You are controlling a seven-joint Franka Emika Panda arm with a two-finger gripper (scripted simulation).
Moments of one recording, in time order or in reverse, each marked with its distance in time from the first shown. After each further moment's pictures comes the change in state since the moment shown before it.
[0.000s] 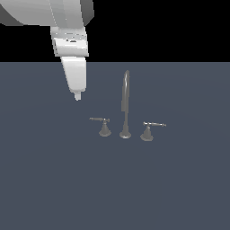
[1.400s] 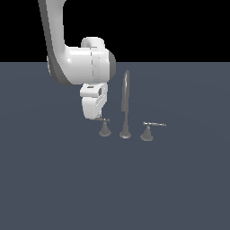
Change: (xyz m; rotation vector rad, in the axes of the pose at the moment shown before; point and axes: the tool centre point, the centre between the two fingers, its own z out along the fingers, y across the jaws) arm 0.078 -0.074 0.123 -0.003 0.020 0.511
